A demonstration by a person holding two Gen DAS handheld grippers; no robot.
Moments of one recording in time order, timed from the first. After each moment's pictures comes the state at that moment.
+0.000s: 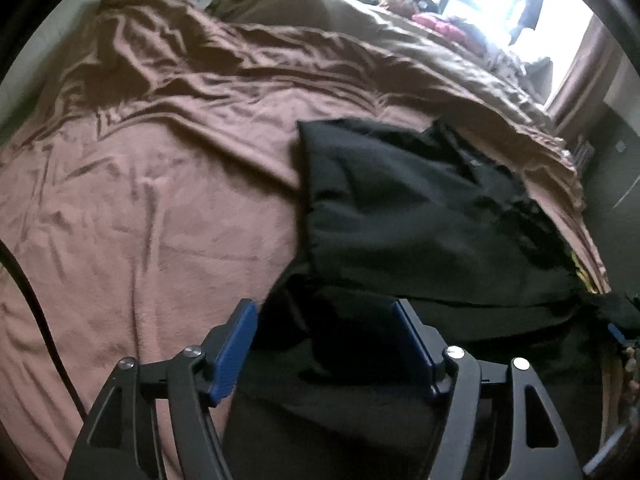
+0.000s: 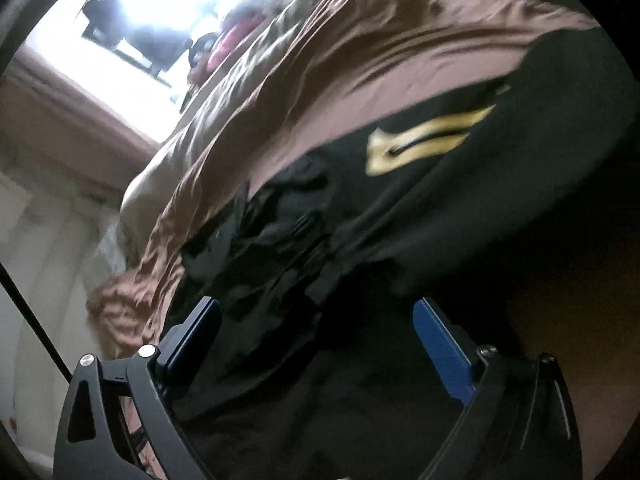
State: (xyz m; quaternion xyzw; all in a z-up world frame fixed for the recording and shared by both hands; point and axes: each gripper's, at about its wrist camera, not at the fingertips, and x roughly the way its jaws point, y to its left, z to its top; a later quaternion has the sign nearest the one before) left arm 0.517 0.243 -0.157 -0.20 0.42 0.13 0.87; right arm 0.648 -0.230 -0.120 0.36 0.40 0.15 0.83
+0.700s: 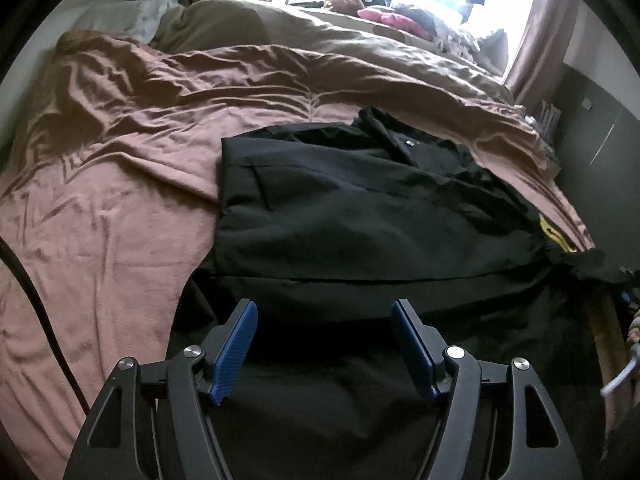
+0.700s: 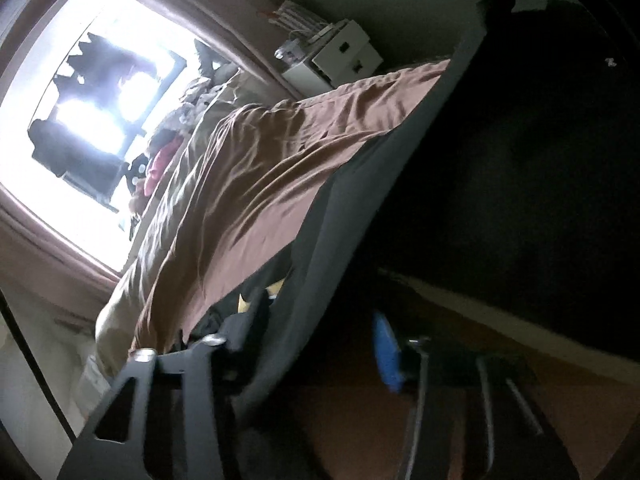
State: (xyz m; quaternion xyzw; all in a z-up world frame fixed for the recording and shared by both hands) left arm 0.526 0.179 -0.140 -0.15 0.42 0.08 0.89; right arm 0.620 -0.344 -0.141 0.45 0.30 0.01 0.84
